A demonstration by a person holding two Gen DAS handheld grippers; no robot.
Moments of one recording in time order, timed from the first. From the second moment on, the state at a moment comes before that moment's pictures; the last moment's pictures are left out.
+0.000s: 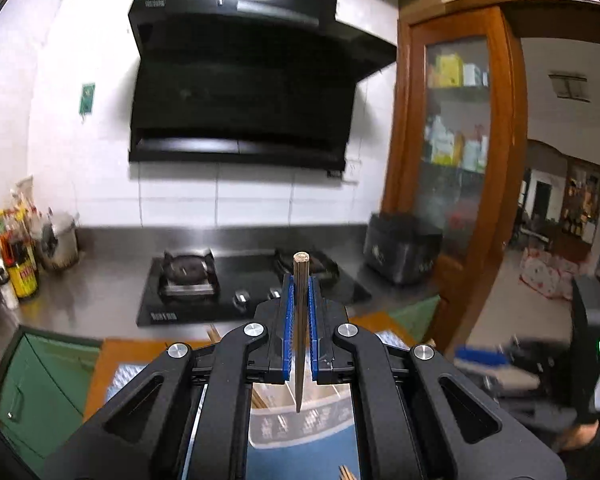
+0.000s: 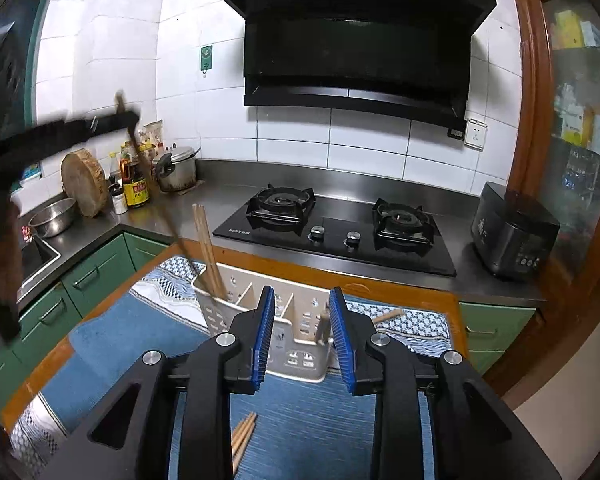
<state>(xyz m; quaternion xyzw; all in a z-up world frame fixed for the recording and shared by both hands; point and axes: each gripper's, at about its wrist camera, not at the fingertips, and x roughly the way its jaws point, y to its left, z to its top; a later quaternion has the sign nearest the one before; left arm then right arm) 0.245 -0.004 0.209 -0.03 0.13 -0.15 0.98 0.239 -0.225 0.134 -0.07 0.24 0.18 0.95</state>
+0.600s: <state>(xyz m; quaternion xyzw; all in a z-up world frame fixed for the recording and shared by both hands) 0.308 0.008 0.139 -0.05 0.22 -0.12 0.97 0.192 -0.216 0.085 -0.09 0.26 0.21 0.94</state>
